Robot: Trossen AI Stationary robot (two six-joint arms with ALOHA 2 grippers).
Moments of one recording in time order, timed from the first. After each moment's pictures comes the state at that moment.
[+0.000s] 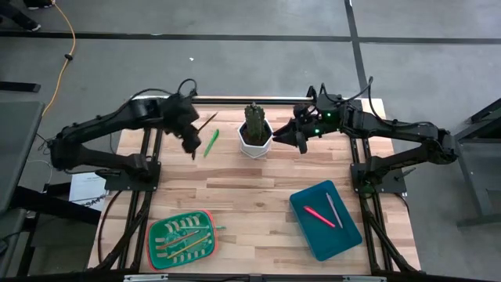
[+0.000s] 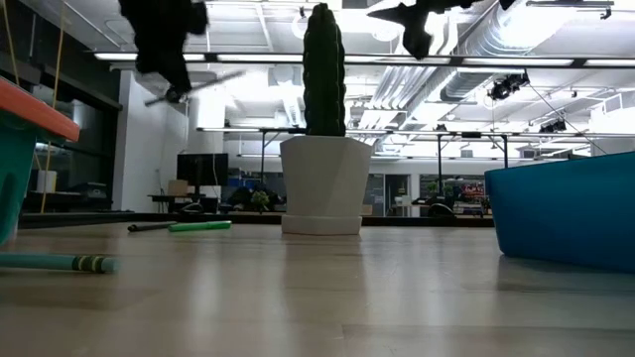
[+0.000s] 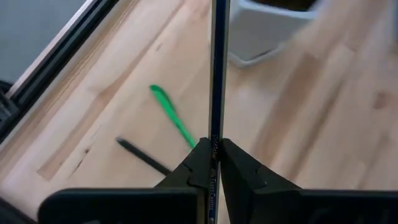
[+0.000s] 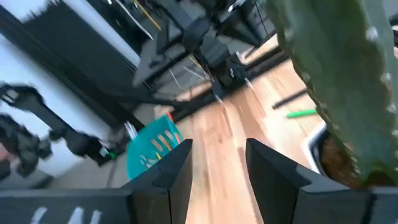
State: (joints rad) left arm 0.52 1.09 1.12 -1.05 -0.04 -0.15; right arm -0.27 1.18 1.03 -0.13 -0.40 0.49
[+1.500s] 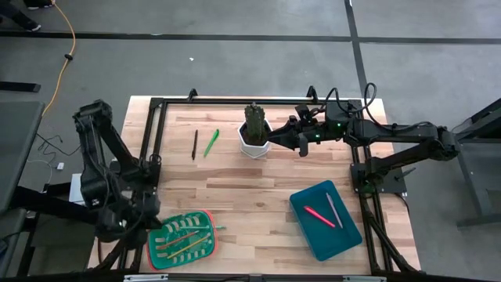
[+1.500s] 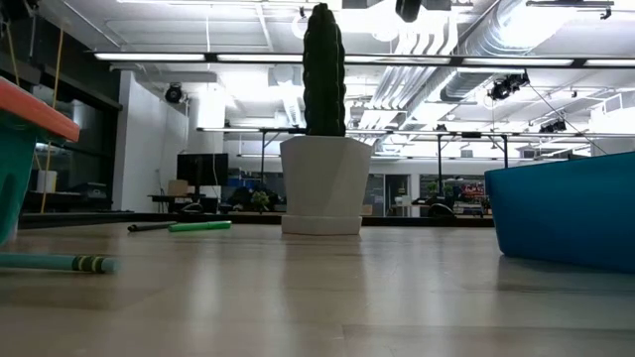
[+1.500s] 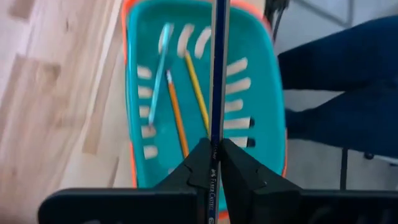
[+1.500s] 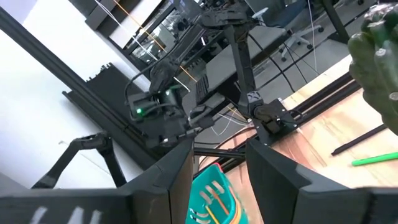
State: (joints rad) left arm -1.08 1.08 0.97 -0.98 -0.38 -1.37; right arm -0.12 1.18 1.03 0.14 -0.23 0.70
